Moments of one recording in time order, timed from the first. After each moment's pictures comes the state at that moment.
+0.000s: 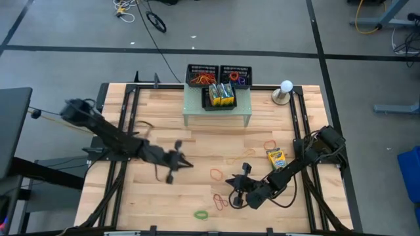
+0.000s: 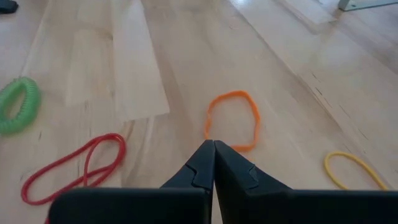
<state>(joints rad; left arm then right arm) -0.37 1.33 0.39 0.61 -0.26 0.06 0.67 1.87 0.83 0.25 0.75 0.61</state>
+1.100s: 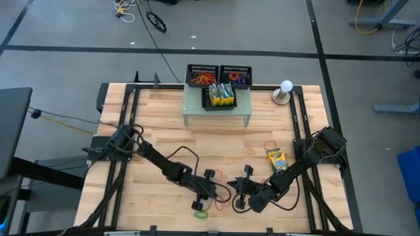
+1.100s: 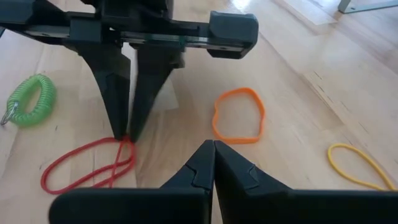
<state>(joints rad) -0.45 2.11 1.08 0.35 -0.10 -0.06 0.71 1.87 0.83 0.24 0.79 0.64</state>
